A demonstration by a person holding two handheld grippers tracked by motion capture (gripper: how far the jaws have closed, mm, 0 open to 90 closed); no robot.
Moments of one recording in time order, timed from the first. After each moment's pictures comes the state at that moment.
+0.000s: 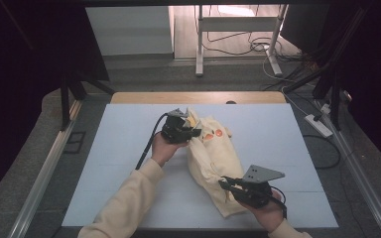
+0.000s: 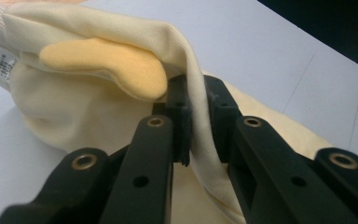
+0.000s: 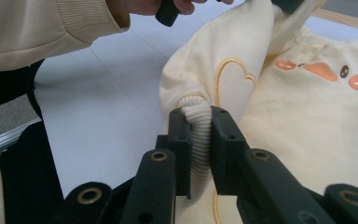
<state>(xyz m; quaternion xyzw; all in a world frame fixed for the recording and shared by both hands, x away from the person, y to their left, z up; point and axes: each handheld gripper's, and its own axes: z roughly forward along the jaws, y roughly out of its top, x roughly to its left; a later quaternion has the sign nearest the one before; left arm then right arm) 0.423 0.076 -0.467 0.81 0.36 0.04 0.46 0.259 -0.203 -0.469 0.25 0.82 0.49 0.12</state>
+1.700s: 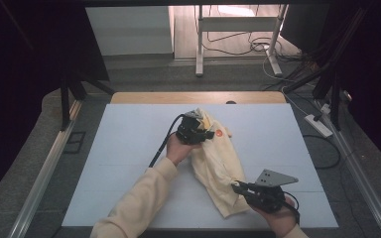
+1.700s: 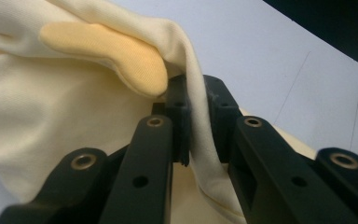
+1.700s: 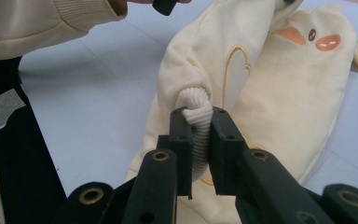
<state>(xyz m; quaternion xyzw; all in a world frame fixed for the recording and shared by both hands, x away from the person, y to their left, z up) 0.434 0.032 -0.477 0.82 0.35 0.02 0.45 0.251 -0.234 -0.475 0.29 0.83 0.47 0.12</state>
